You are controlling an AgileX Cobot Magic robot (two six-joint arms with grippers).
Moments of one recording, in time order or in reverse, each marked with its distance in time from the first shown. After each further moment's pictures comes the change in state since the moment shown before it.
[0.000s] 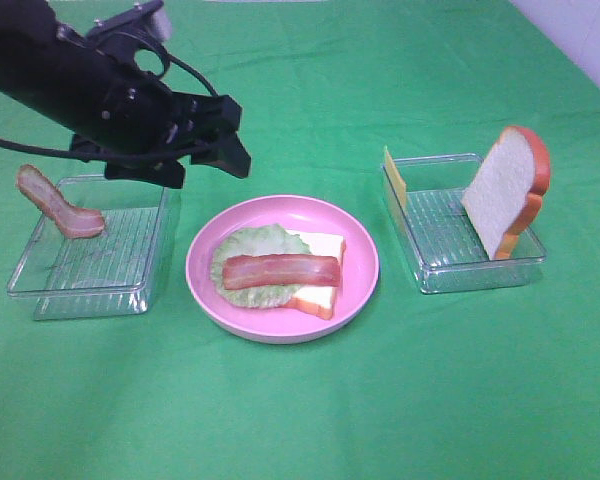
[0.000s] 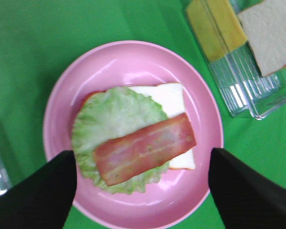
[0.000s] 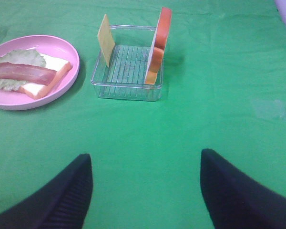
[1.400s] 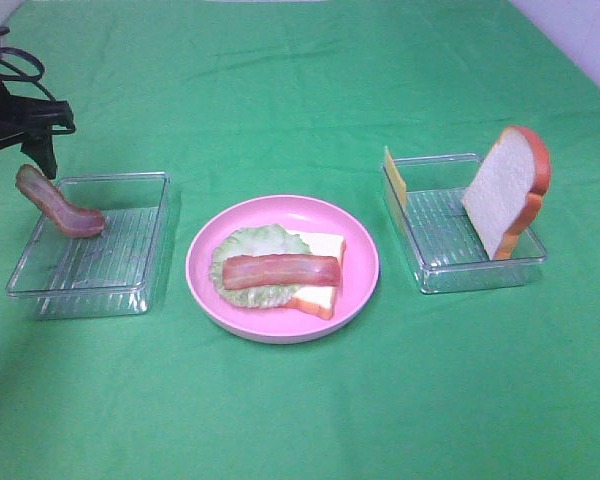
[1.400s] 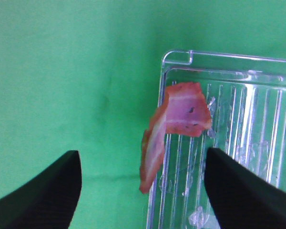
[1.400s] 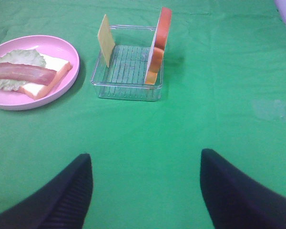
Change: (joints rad) left arm 0.341 0.251 -0.297 0.578 0.293 -0.400; right arm 0.000 0.000 0.000 0.000 0.000 0.000
